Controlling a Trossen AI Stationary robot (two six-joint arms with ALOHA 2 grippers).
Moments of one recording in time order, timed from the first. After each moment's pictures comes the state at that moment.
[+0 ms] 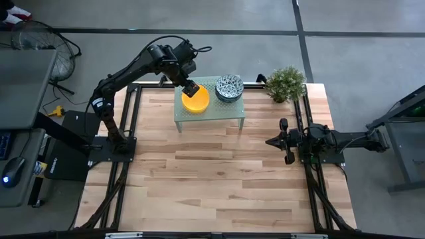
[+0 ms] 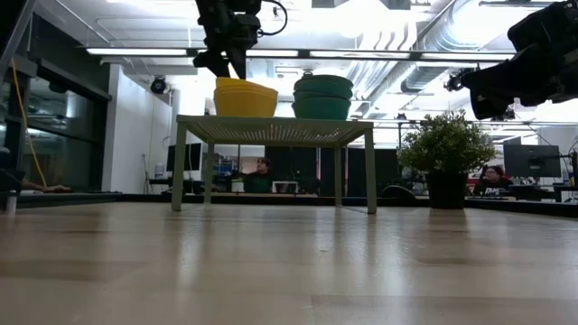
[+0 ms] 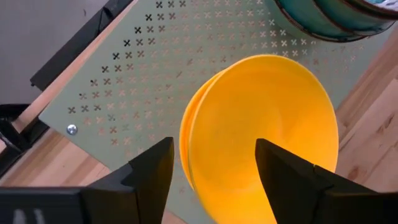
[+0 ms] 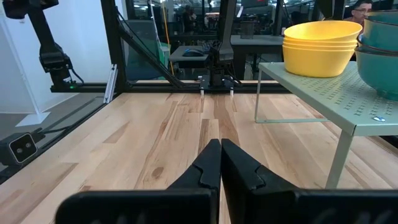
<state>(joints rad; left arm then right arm) 0.59 1.73 1.95 -1.35 0.06 -0.19 0.01 0.08 0.01 0.04 -0.06 0.03</state>
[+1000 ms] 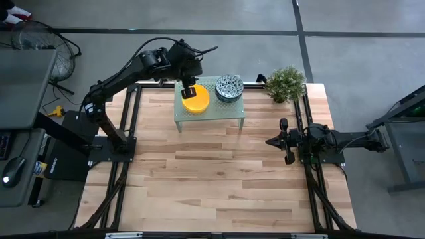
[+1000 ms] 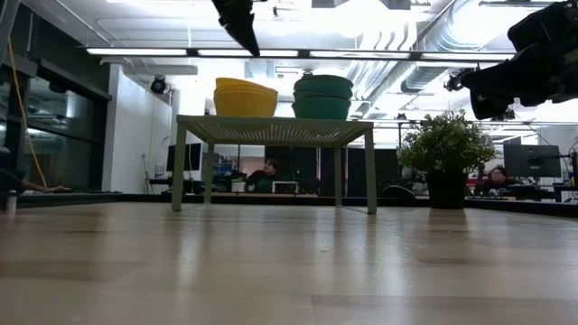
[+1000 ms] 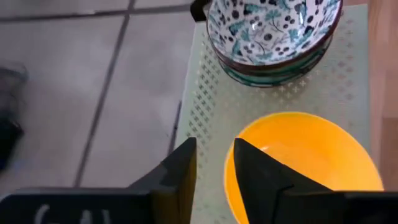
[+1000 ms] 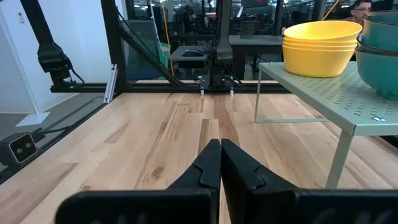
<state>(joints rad) 0.47 1.64 1.95 -1.11 -0.18 0.41 0.01 0.08 0.01 0.04 -0.06 0.03</state>
